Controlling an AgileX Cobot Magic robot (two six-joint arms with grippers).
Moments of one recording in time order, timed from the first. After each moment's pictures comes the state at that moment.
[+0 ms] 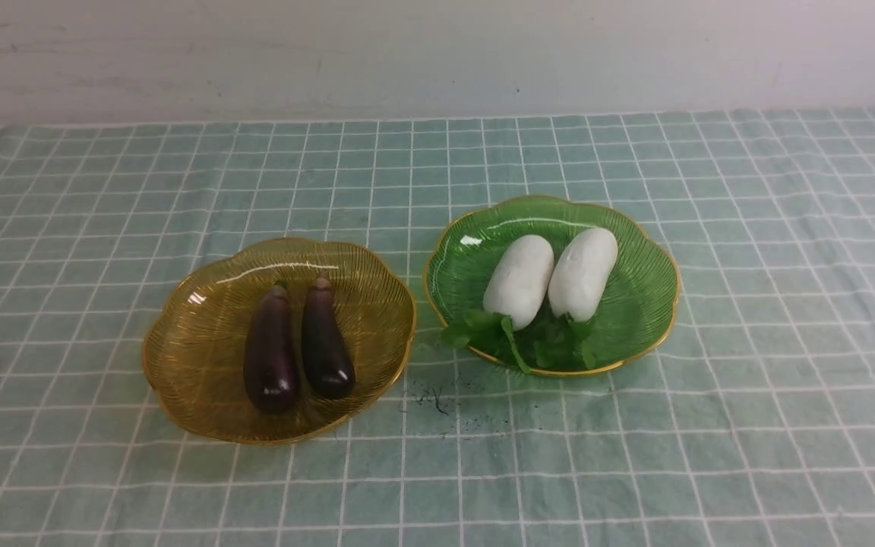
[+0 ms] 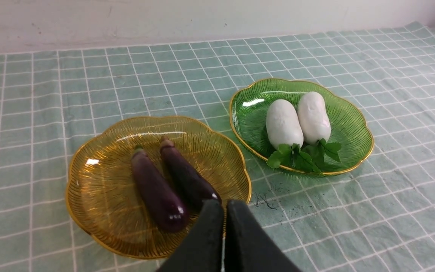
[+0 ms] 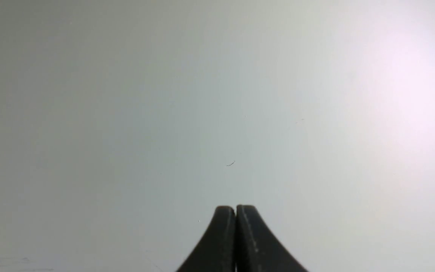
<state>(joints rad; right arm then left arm) 0.14 -0.02 -0.40 0.23 0.09 -0.12 -0.38 0.46 -0.76 0.01 0.74 -0.15</state>
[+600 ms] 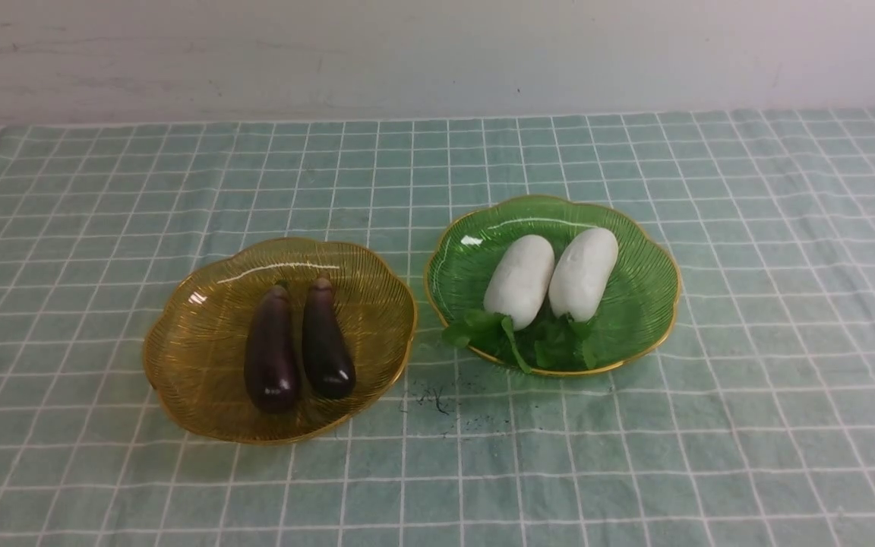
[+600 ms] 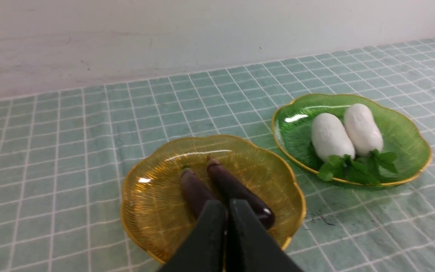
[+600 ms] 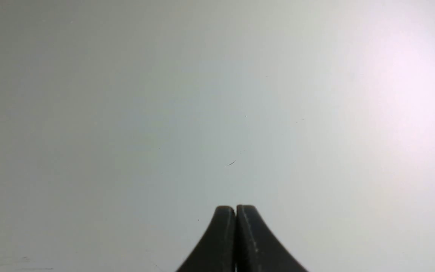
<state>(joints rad) 0.14 -0.02 -0.40 0.23 0.10 -0.12 -0.28 0.28 -0.52 0.06 0.56 -0.05</state>
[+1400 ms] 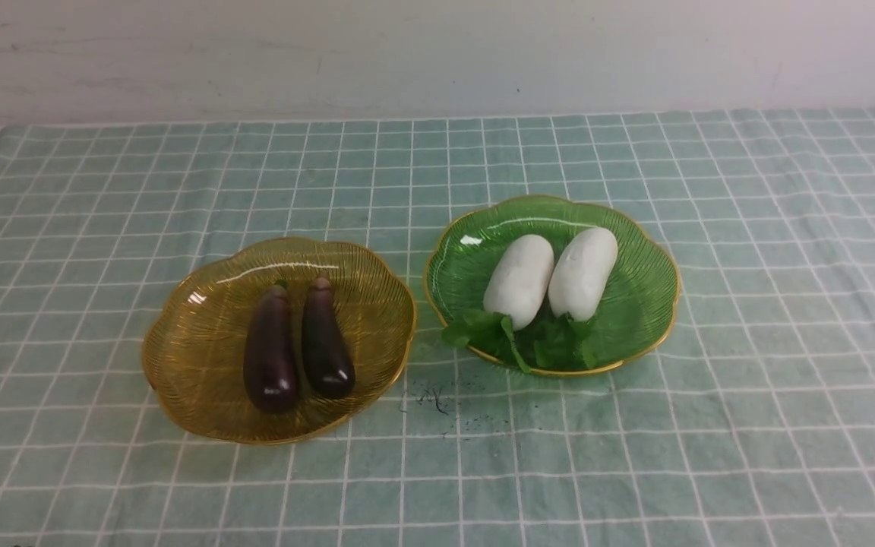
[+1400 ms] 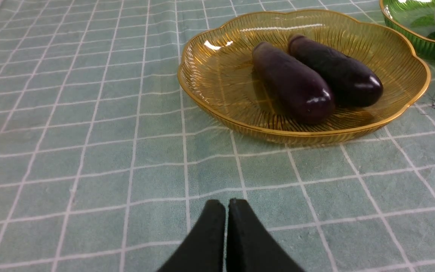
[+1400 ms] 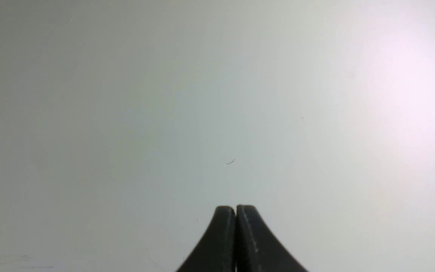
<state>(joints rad) 0.14 -0.02 -0.40 0.23 0.10 -0.12 -0.09 -0.01 0.03 0.01 0.38 0.03</state>
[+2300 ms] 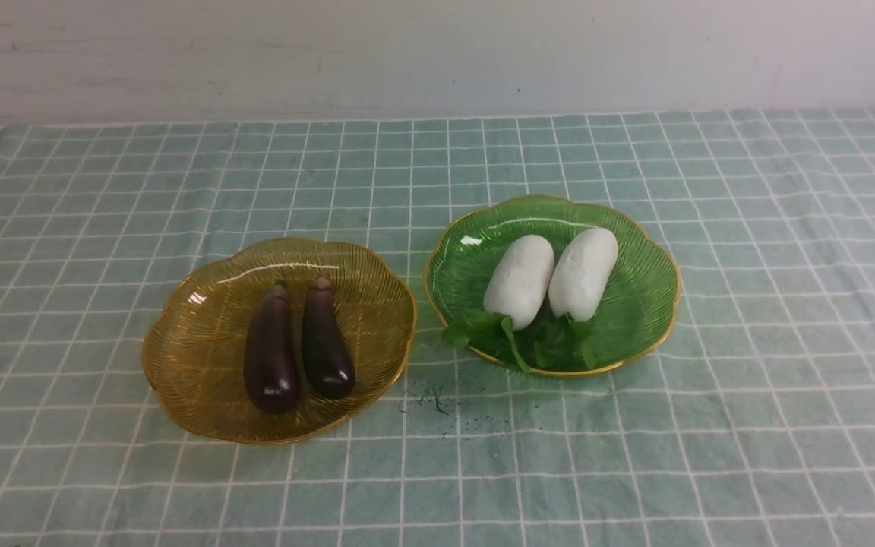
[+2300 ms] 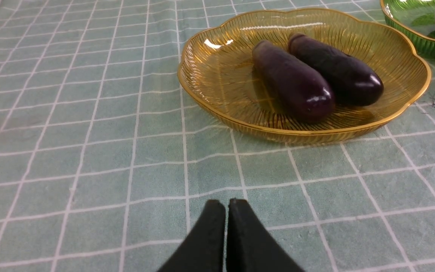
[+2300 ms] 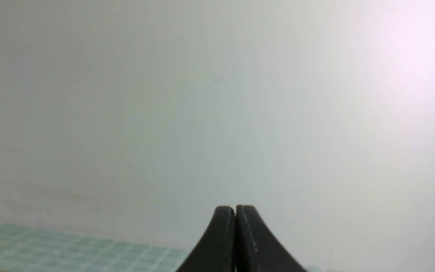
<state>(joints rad) 0.14 -0.02 -0.38 0.04 0.35 -0.13 -0.09 -0.01 0.03 0.01 0.38 0.03</state>
